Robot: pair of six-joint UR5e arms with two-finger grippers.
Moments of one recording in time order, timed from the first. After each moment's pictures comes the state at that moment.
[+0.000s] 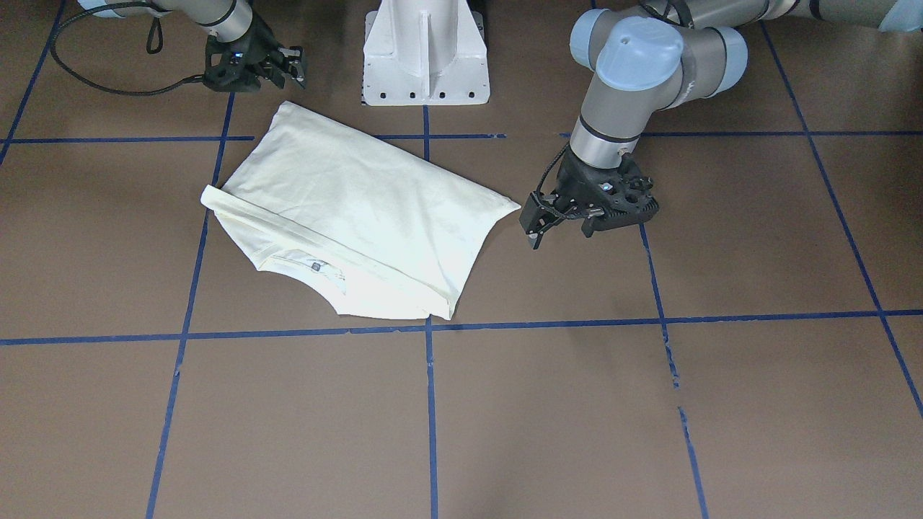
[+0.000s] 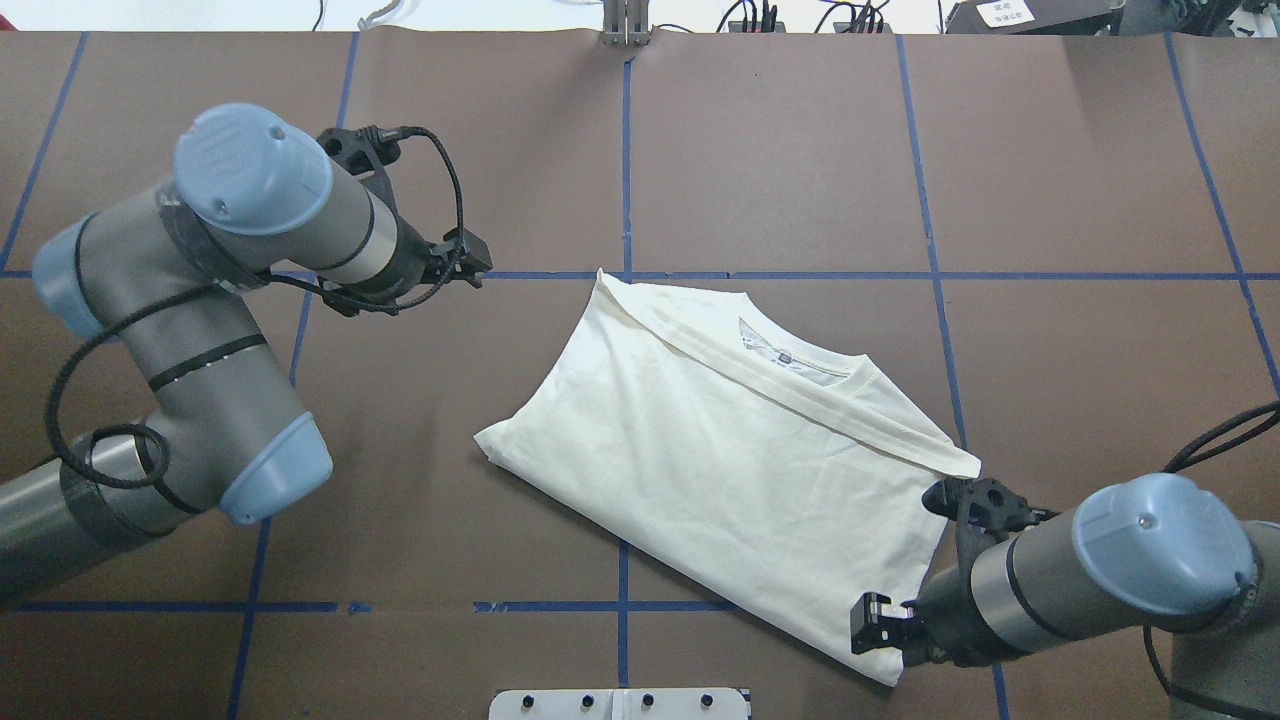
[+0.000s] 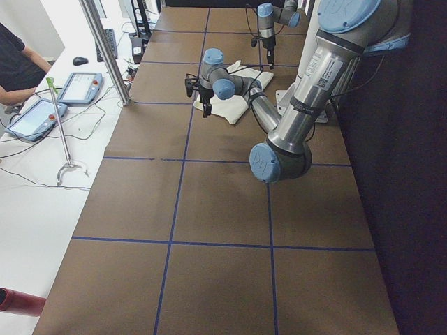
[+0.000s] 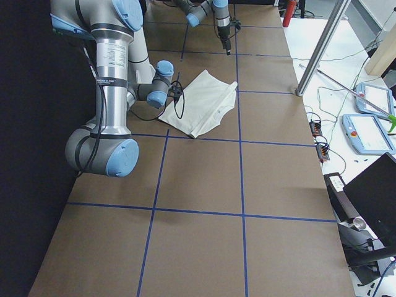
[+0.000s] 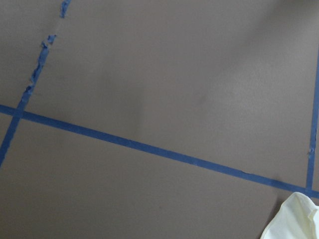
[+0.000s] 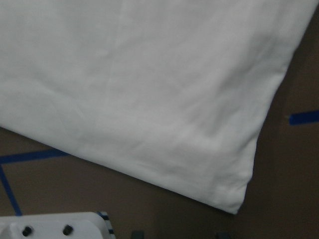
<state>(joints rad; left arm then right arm) -0.66 -2.10 -1.79 -1.70 -1.89 -1.45 0.30 -1.62 2.19 -1.14 2.01 1.65</state>
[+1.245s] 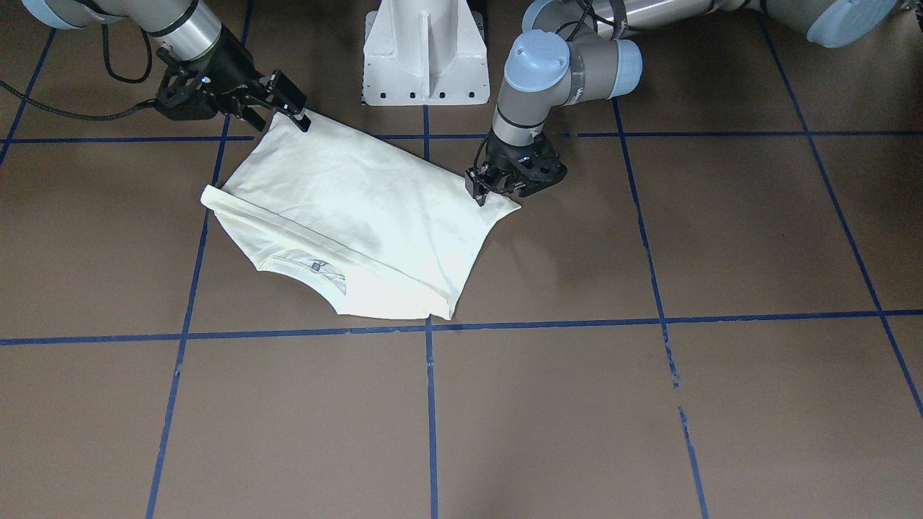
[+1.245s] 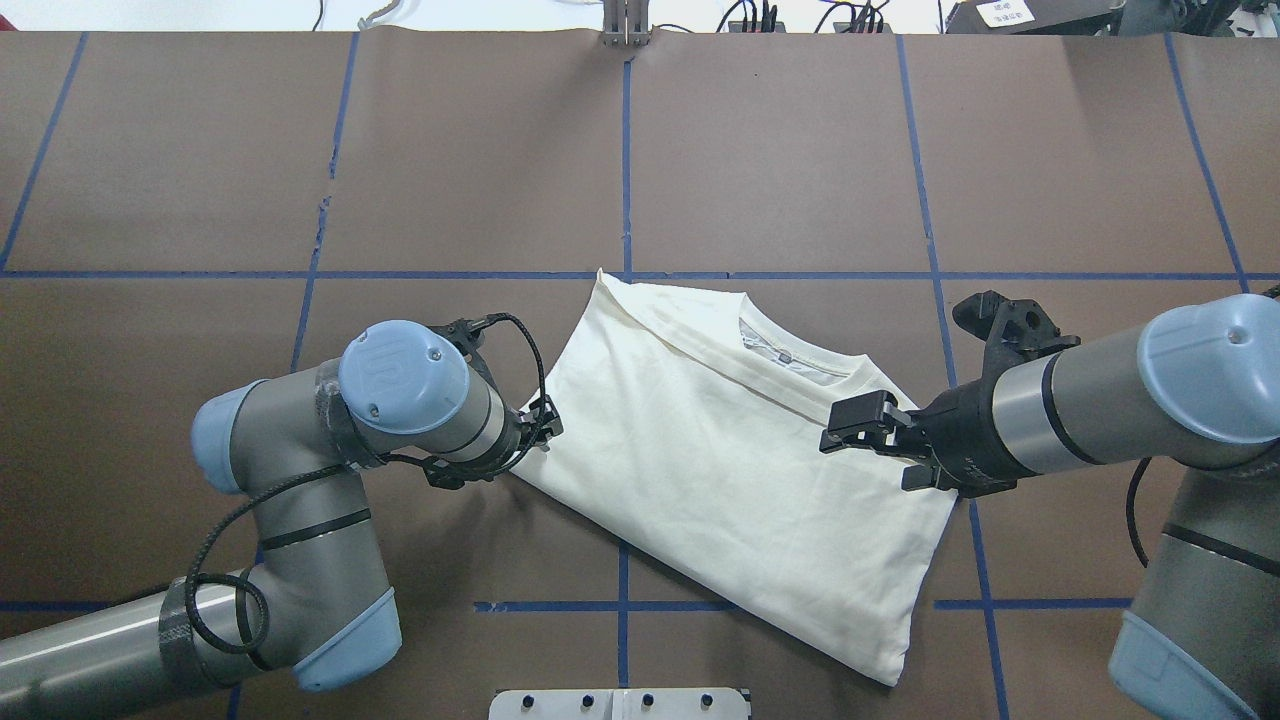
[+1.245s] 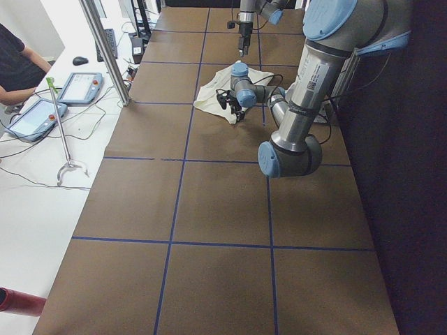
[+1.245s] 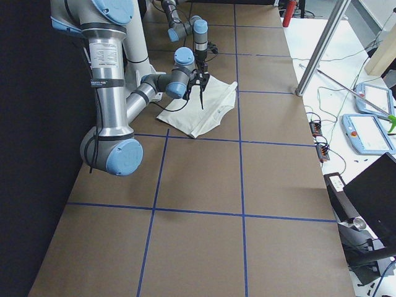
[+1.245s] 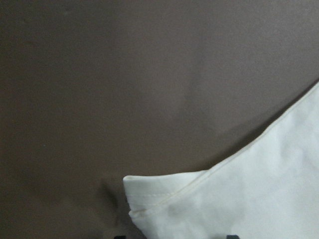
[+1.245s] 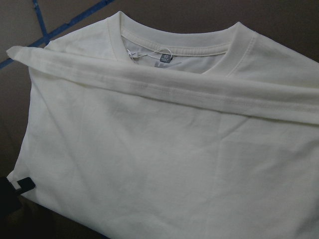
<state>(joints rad) -0.42 -2.10 -1.72 -1.76 -1.84 -1.77 0.55 -1.49 2.16 -1.14 2.02 1.64</state>
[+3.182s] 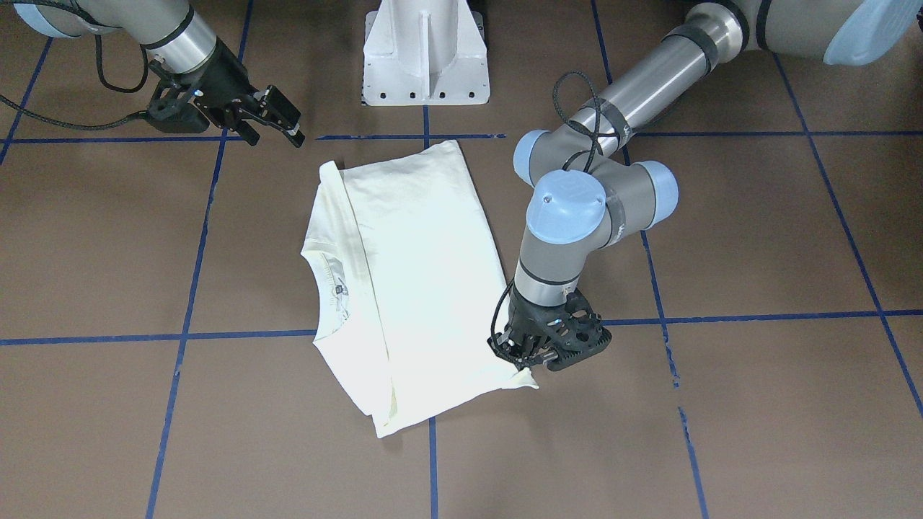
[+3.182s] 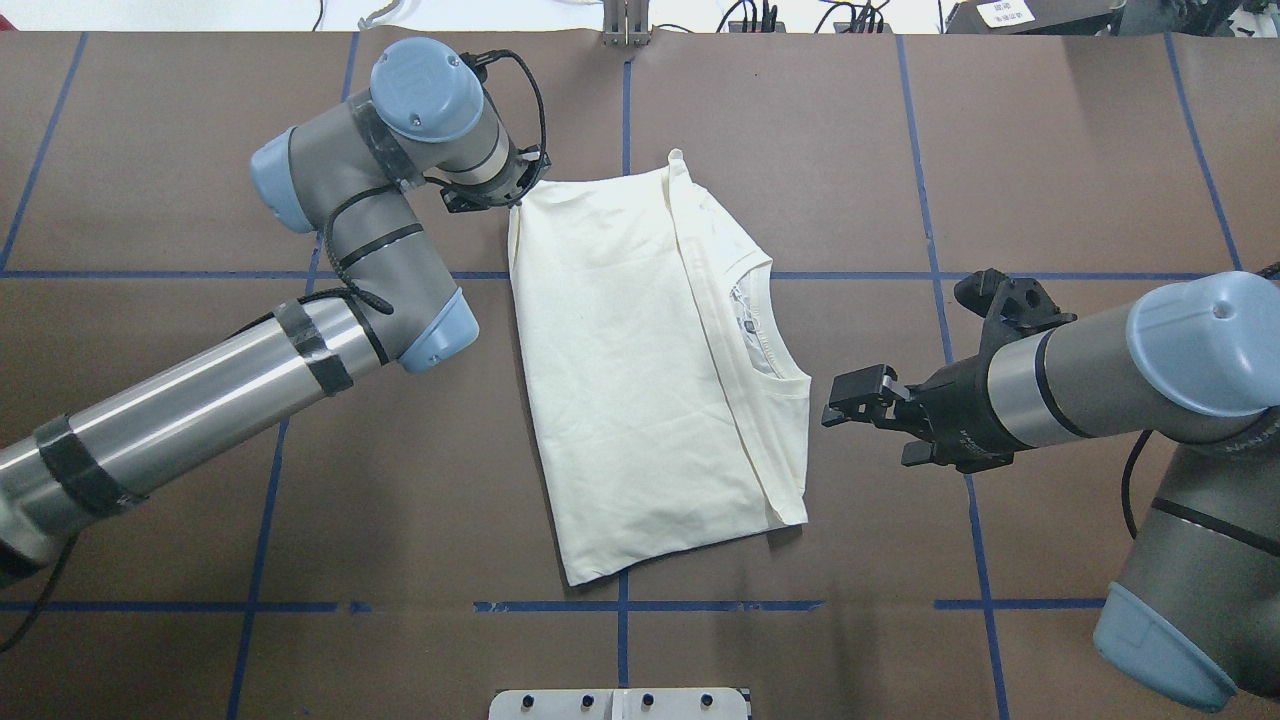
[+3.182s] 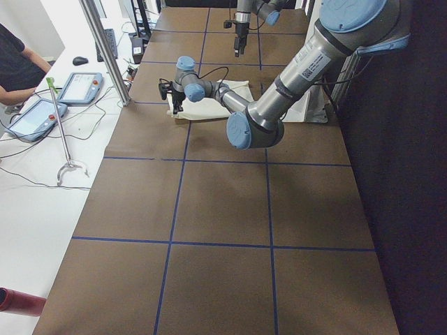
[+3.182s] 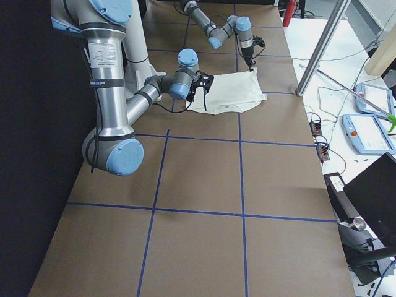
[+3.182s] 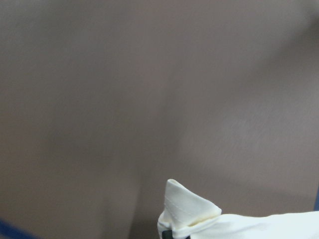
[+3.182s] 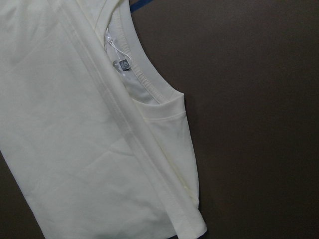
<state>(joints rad) -0.76 -2.48 -1.07 -2.08 -1.80 -1.47 0.58 -1.47 2.12 -1.14 2.01 1.64</state>
